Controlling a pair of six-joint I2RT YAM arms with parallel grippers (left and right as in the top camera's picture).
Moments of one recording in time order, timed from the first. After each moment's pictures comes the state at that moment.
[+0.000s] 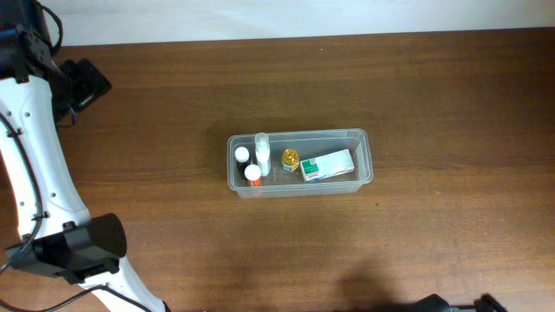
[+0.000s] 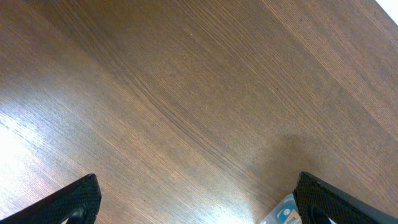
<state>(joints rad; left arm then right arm) 0.24 2.02 2.46 -1.69 -0.10 -0.49 0.36 0.01 1.22 -1.29 -0.02 0.21</state>
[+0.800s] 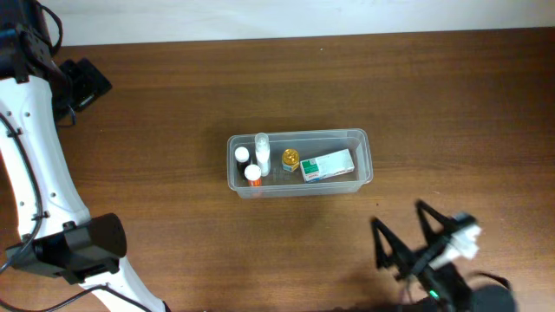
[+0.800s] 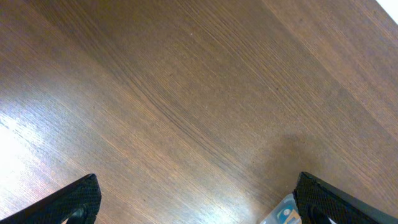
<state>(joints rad) 0.24 2.02 2.46 -1.69 -0.10 -0.49 0.36 0.01 0.48 -0.56 -0.06 0.39</state>
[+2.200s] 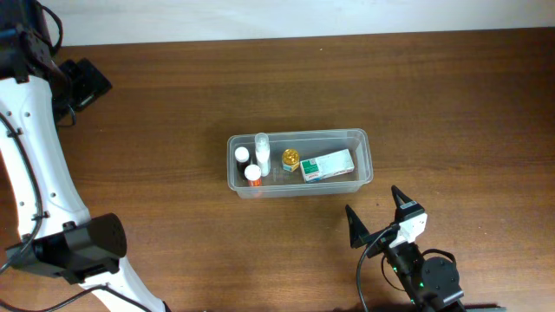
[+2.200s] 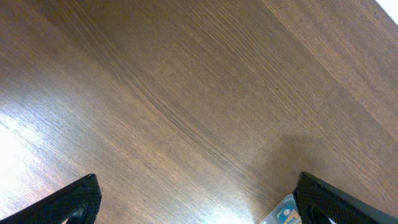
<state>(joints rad) 0.24 2.02 2.46 -1.69 -0.10 -0.49 0.36 0.01 0.01 -0.07 -0.01 0.12</state>
